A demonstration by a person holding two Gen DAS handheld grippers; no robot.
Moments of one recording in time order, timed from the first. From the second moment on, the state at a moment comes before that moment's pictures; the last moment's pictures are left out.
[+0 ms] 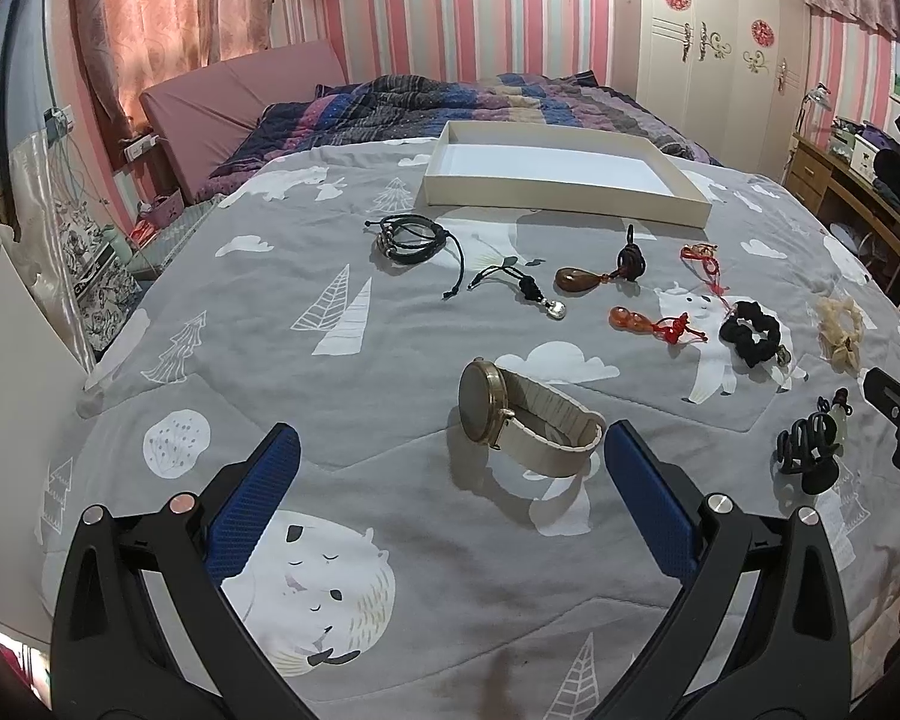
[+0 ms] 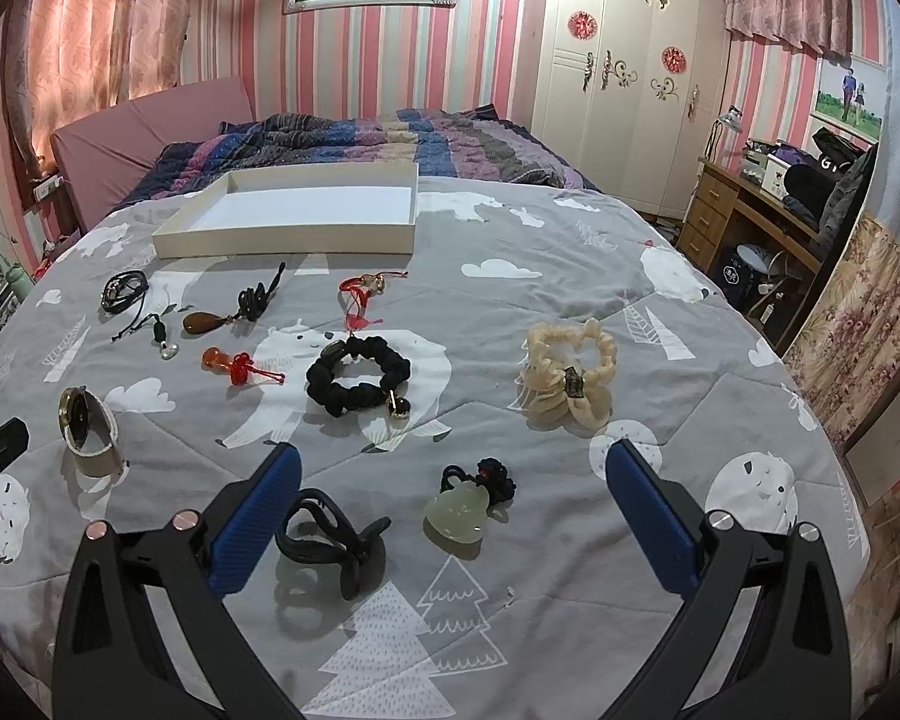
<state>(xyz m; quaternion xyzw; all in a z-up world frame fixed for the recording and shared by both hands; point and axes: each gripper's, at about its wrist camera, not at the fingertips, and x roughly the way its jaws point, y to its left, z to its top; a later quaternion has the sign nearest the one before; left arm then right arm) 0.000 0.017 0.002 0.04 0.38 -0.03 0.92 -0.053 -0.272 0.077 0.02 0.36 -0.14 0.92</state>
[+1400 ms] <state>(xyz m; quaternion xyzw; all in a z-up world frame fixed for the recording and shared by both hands) -0.007 0.019 0.007 0.04 0.38 -0.03 0.92 -0.062 -0.270 0.076 0.02 0.35 -0.14 0.92</state>
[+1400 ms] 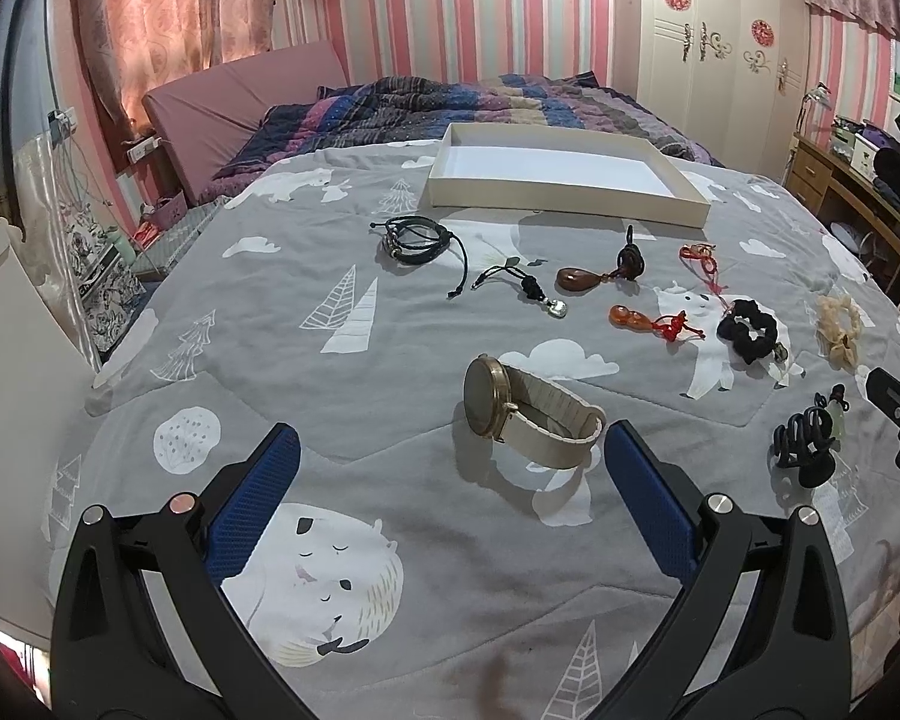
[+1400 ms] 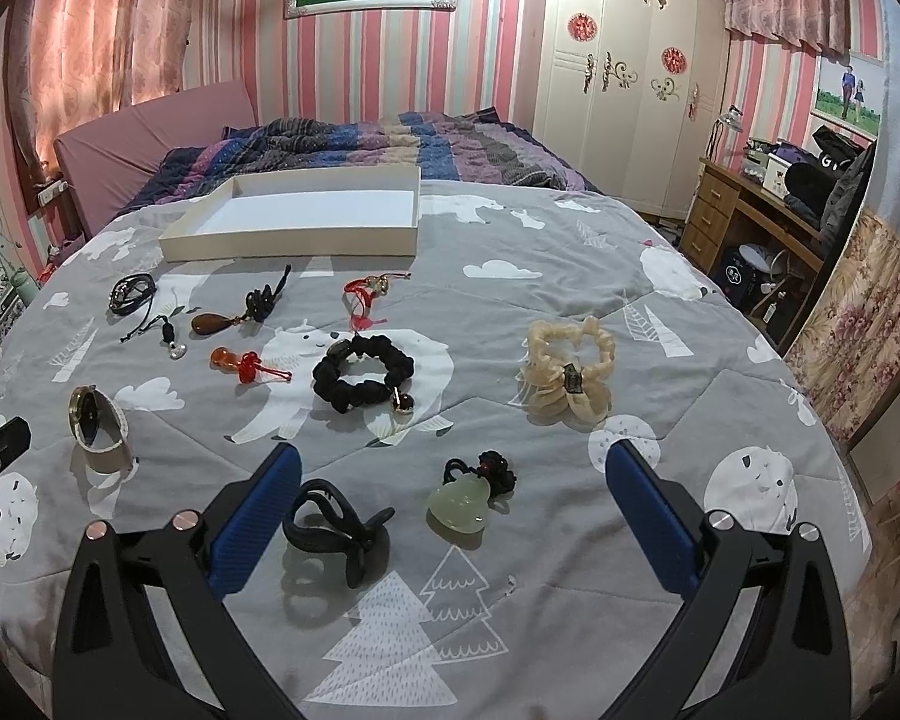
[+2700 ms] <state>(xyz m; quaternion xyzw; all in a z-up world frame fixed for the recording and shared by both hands) 0.003 0.017 0.024 0.07 0.40 -0.05 0.91 -0.049 -0.263 0.102 -0.01 0.36 -0.10 0.93</state>
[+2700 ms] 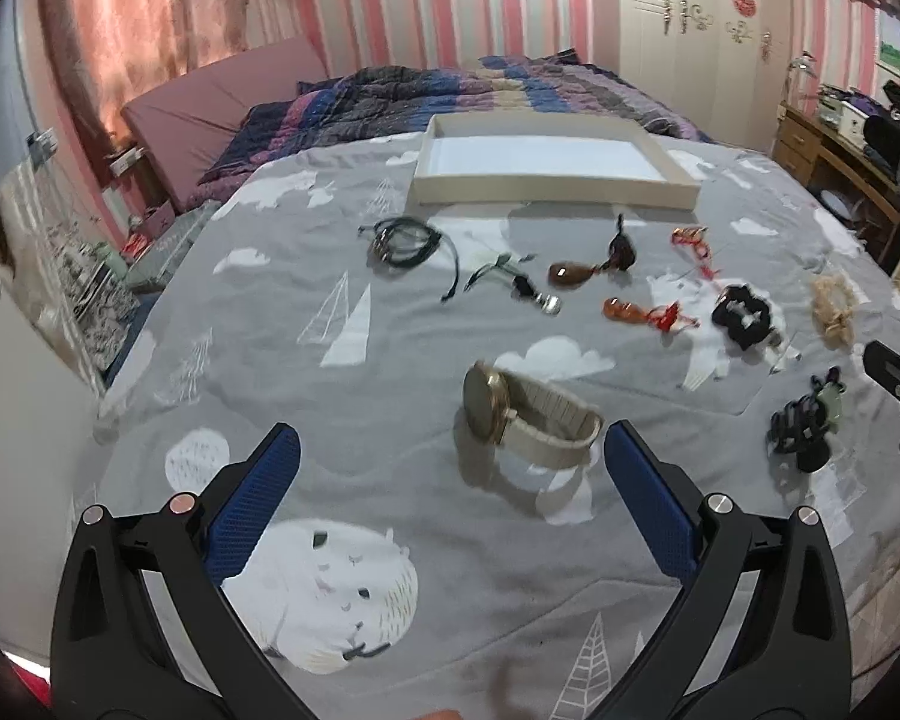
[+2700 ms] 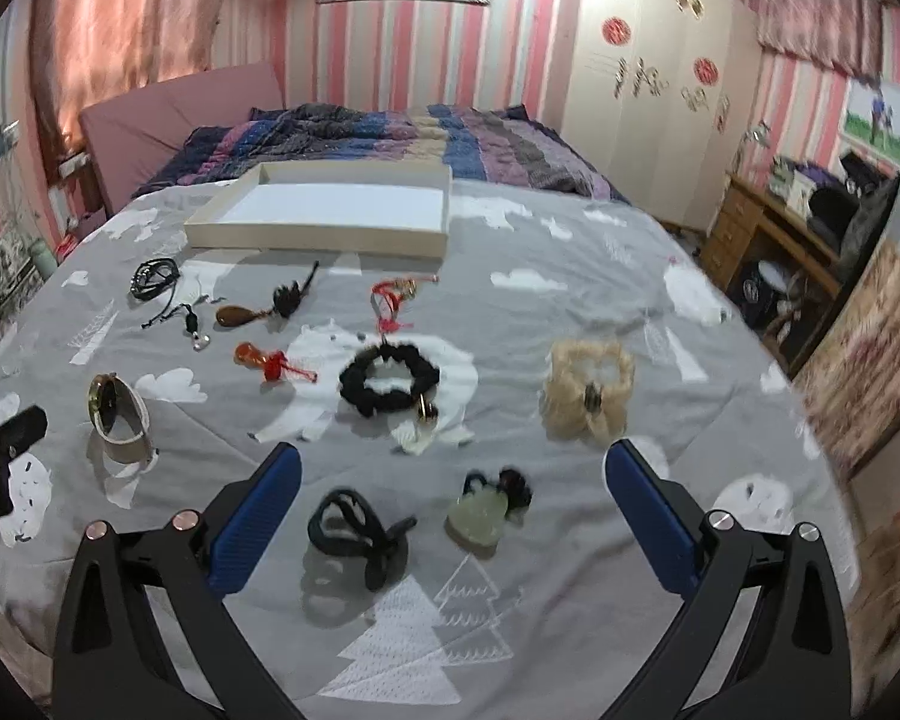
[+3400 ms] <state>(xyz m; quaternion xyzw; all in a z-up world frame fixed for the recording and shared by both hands) 0.088 0.017 0.056 0.03 0.46 -0.09 0.88 0.041 -0.269 0.132 0.02 0.41 -0.03 0.91</state>
